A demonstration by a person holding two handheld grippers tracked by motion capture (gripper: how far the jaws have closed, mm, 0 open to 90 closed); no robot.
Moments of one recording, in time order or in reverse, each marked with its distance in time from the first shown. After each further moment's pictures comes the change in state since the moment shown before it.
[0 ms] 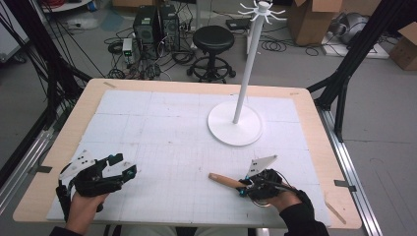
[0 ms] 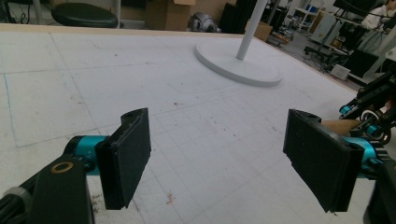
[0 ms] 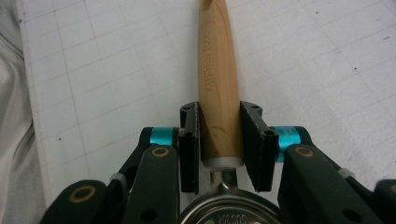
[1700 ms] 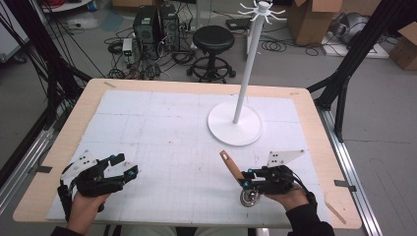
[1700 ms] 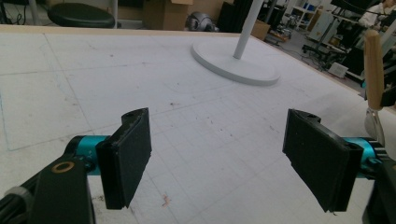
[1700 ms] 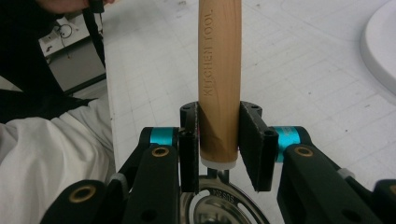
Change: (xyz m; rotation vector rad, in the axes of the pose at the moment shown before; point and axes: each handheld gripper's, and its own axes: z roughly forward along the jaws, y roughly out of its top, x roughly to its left) left arm -0.003 0.000 0.002 0.003 -0.006 0.011; right arm -0.007 -0.004 -0.036 -0.350 0.151 0.129
